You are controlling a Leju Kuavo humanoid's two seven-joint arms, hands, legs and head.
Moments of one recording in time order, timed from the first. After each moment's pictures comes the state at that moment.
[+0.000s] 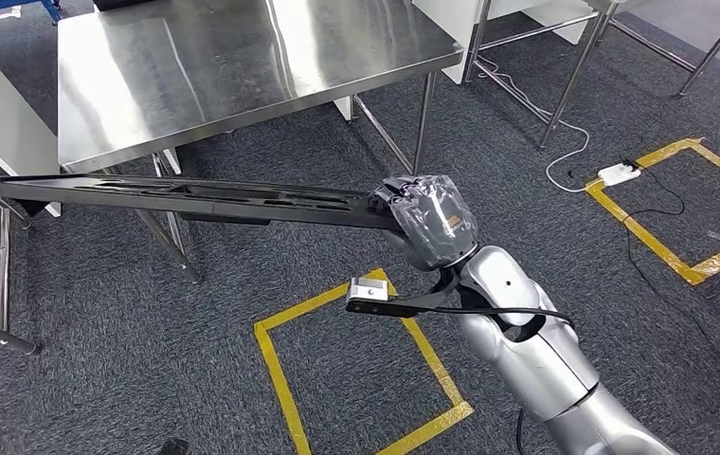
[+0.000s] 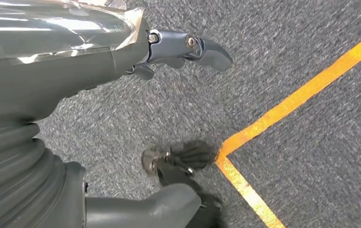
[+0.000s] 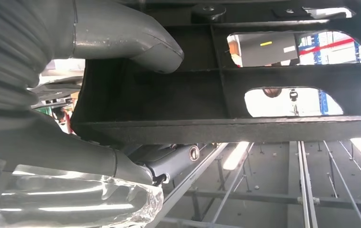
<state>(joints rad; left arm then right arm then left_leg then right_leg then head) -0.09 0.06 -0.40 -0.26 0.31 0.03 -0.33 -0.62 -0.15 0.70 -1.42 1.04 -0.23 -0.13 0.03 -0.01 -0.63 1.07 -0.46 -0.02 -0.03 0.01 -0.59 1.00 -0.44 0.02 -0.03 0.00</state>
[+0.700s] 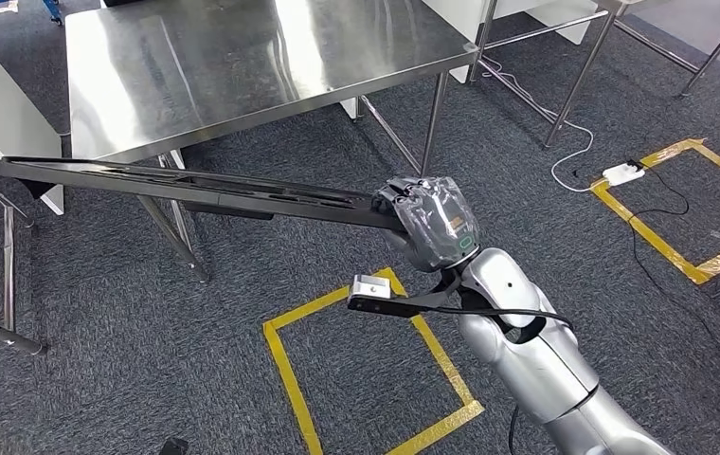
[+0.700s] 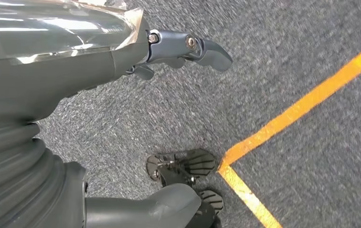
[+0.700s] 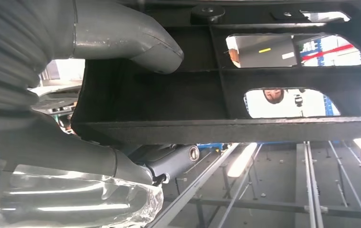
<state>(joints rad) -0.09 0.05 -0.40 -0.26 0.31 0.02 -0.33 -0.61 -0.15 0.70 -1.42 1.01 -0.23 -0.13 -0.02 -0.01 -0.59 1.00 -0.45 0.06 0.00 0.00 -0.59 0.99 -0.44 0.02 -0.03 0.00</state>
